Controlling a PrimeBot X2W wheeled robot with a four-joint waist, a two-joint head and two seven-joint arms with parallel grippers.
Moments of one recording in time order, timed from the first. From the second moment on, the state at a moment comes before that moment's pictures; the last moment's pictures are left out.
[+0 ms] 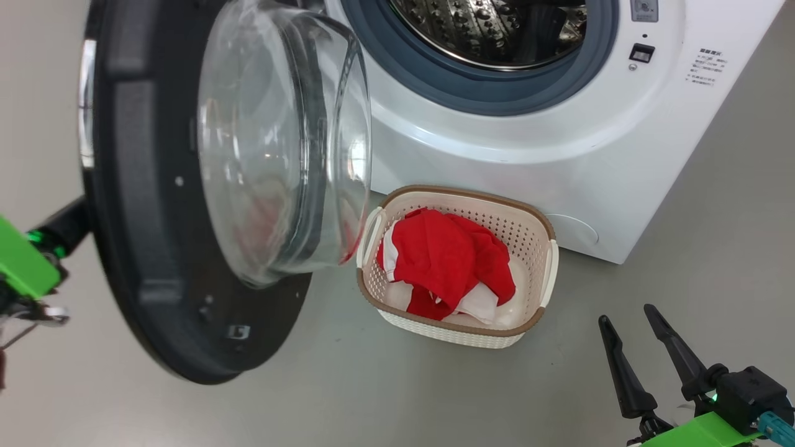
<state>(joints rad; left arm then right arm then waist) -0.61 0.62 -0.18 0.28 -1.42 -0.12 0.52 0.08 -0.15 0.07 0.09 0.36 0.12 -0.26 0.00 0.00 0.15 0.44</state>
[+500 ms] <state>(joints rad) -0.62 0.60 -0.35 0.09 -1.44 -0.12 0.44 0.07 -0.15 0.06 0.09 0.36 0.12 -0.26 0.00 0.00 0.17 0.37</state>
